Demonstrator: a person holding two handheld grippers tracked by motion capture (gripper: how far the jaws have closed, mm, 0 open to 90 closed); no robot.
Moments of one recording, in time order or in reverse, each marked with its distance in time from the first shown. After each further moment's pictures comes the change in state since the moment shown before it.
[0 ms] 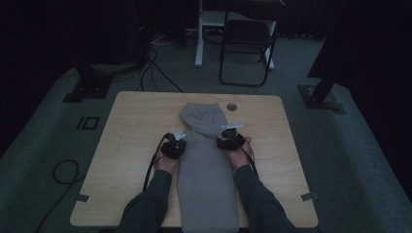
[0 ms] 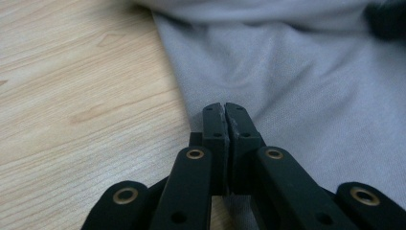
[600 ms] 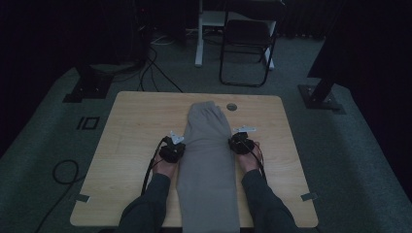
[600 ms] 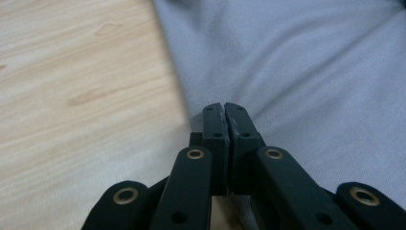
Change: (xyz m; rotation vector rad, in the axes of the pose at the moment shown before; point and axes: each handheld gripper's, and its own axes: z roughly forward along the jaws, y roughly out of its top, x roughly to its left) left arm -0.004 -0.013 -0.013 -0.005 -0.027 -0.010; right arm -0.023 -0.022 -0.018 -0.018 0.035 0.061
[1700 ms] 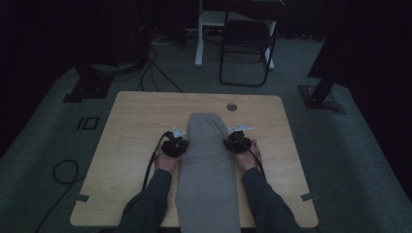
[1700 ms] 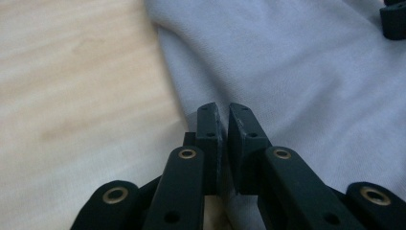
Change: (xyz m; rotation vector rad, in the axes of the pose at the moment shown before) left arm 0.009 0.012 0.012 0.006 -0.084 -0.021; right arm 0.006 0.006 0.005 0.016 0.060 -0.053
